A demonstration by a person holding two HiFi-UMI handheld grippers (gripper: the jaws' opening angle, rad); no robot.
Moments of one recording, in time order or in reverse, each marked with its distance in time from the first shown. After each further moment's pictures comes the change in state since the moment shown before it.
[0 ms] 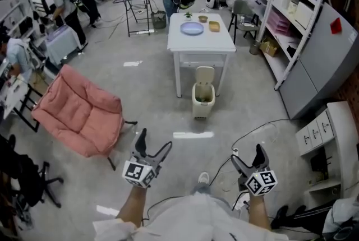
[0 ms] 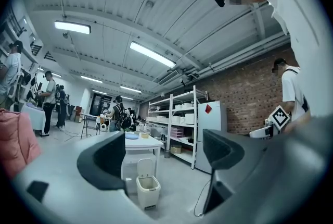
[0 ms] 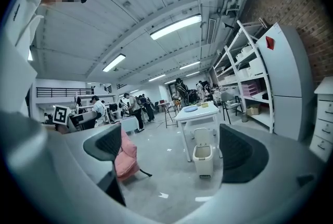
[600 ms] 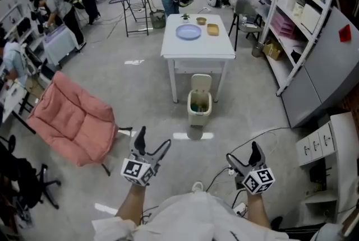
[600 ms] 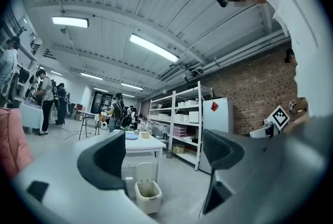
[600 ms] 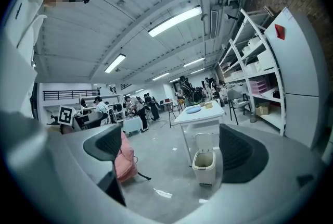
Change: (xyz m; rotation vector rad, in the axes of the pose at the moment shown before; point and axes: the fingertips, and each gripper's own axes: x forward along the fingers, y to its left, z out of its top) left arm 0.150 0.017 -0.010 -0.006 0.022 0.025; right arm 0.111 -0.094 0.042 0.010 0.024 0.078
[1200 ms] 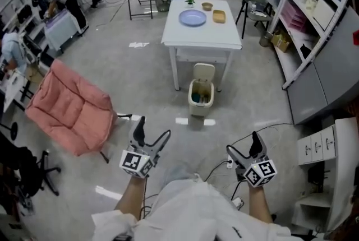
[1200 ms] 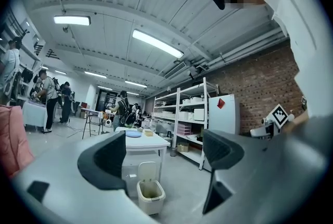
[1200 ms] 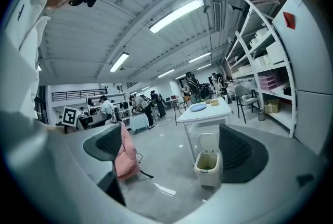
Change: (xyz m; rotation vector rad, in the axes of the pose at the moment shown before) left arm 0.060 0.013 -0.019 -0.004 0.027 0.052; right arm 0.058 -0.046 0.012 0.003 0.037 0.091
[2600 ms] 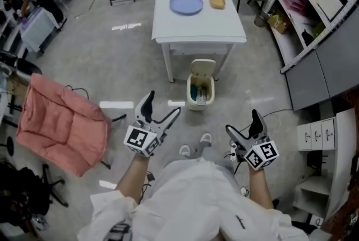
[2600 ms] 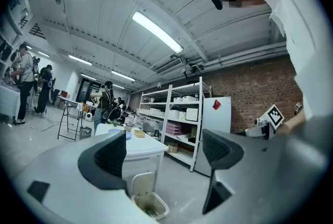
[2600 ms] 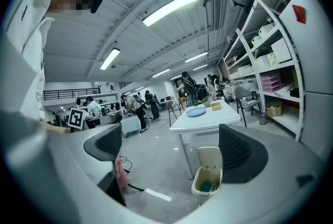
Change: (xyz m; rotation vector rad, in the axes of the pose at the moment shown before) left arm 0.213 0.137 -0.008 -0.059 0.028 -0.206; right arm 0.220 -0.045 0.041 -0.003 -0.005 -0.056
